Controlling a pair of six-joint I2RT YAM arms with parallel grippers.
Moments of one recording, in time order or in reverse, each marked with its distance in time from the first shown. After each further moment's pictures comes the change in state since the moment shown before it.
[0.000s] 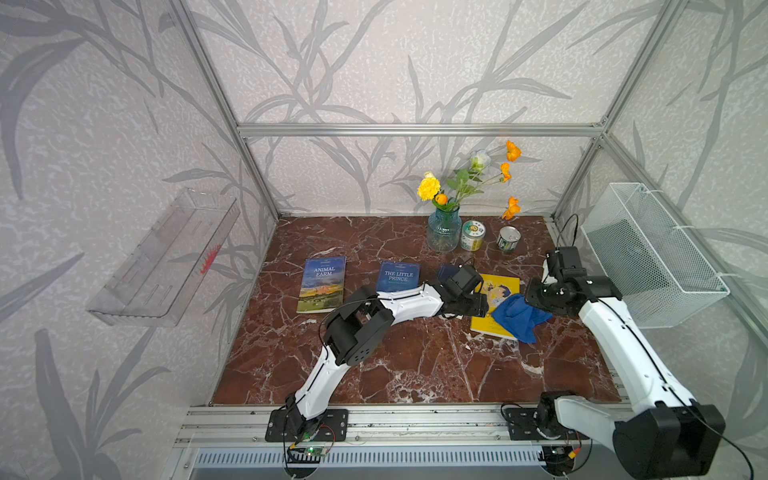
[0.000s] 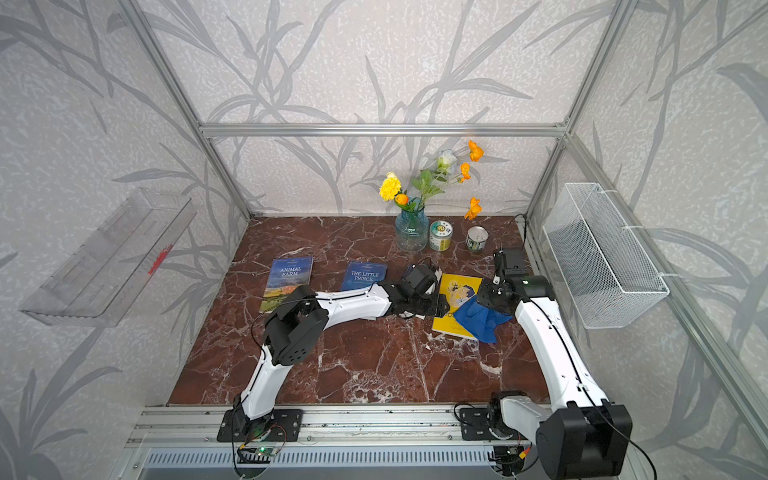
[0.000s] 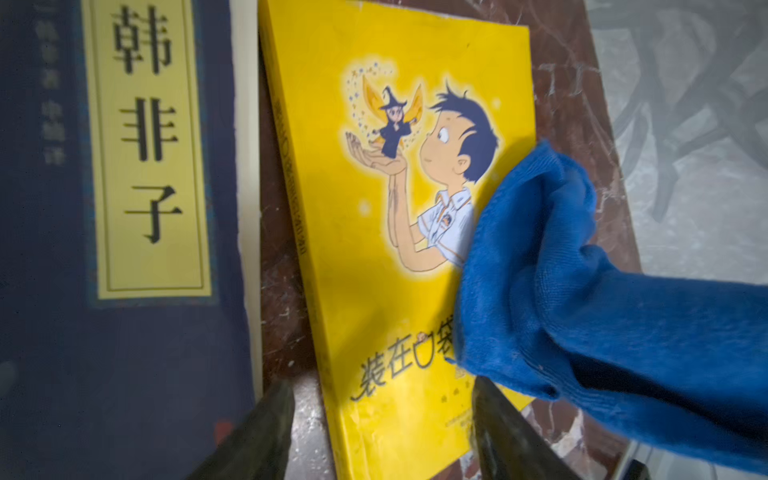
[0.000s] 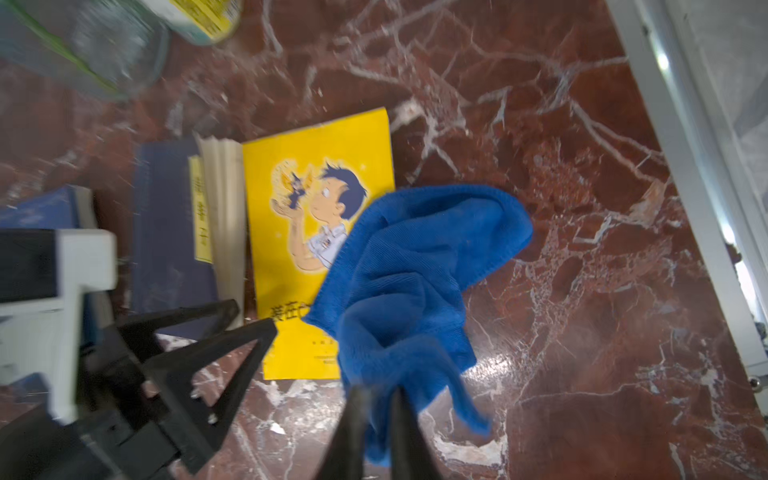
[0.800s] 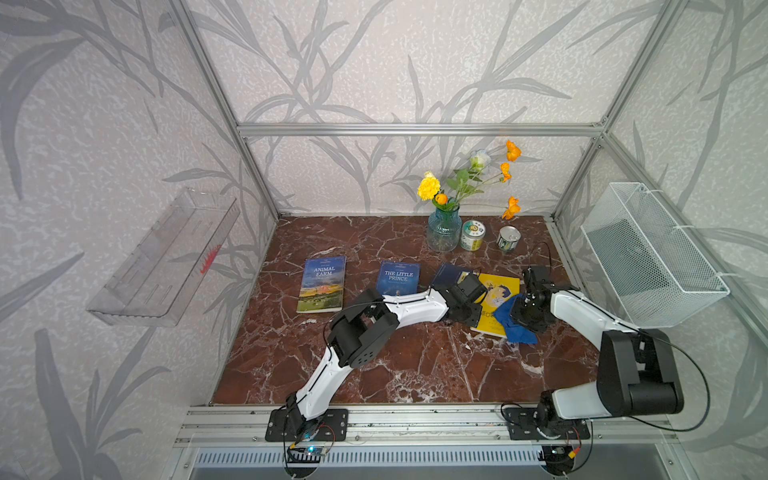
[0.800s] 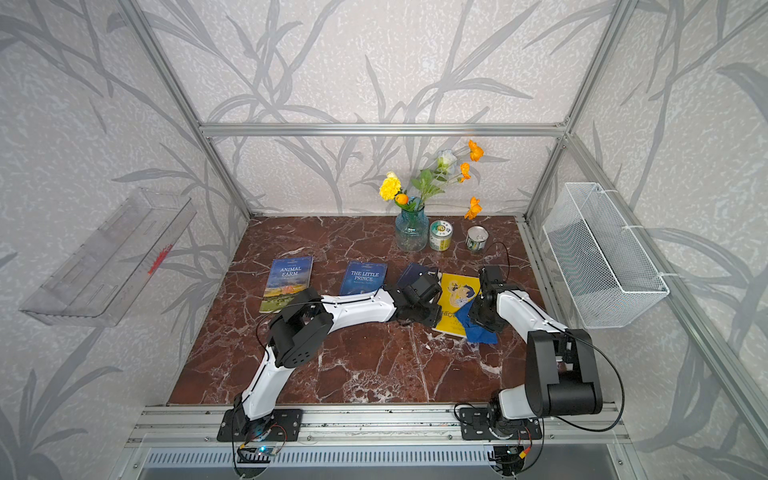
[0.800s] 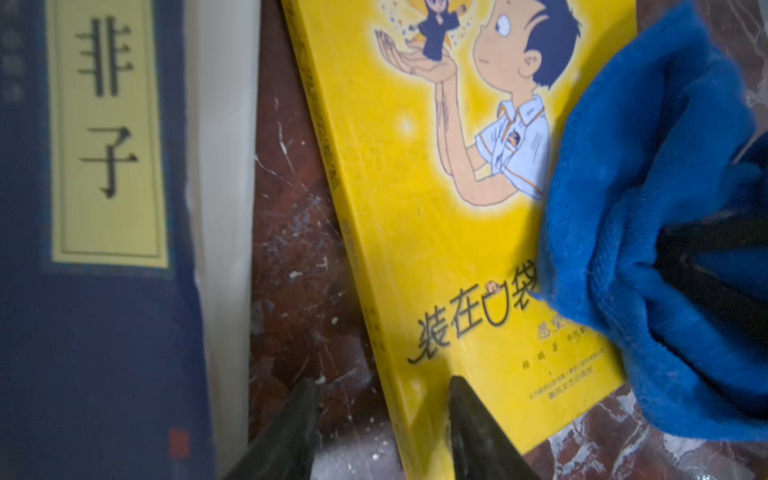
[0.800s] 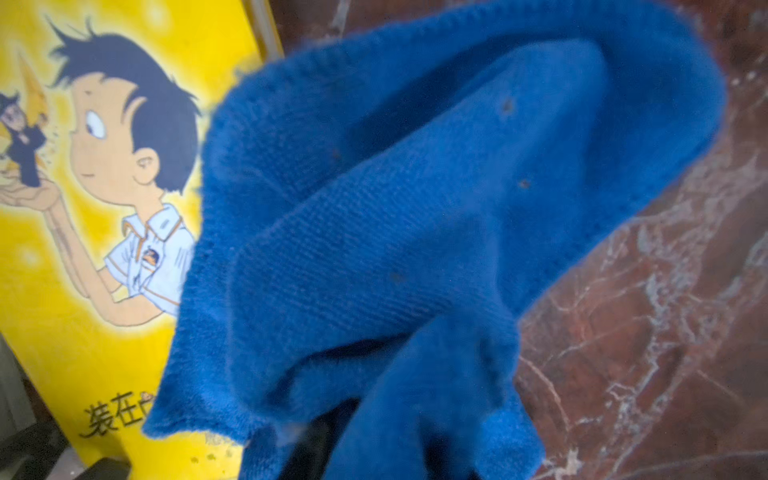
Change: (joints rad) left arm -0.065 0.016 0.006 -0.114 -0.116 0.141; right arm -0.013 0.250 -0.214 0.262 0.002 0.160
